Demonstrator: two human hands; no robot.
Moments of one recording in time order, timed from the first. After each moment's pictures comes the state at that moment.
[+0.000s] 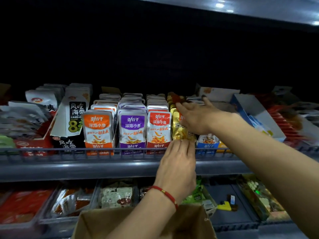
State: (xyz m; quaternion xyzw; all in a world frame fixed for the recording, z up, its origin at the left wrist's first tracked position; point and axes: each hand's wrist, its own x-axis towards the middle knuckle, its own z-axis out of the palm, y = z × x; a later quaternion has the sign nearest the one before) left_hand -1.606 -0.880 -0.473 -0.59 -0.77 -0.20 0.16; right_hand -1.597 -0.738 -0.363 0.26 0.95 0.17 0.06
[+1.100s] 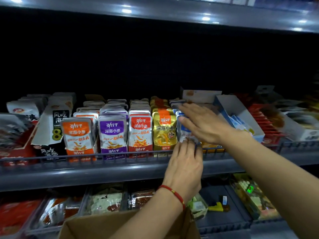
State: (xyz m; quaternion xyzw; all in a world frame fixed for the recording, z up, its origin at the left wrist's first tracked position) left_hand -1.561 -0.828 -0.474 -0.61 -0.76 -0.11 0.20; right_hand -1.524 -0.689 -0.384 0.21 0.97 0.00 -0.12
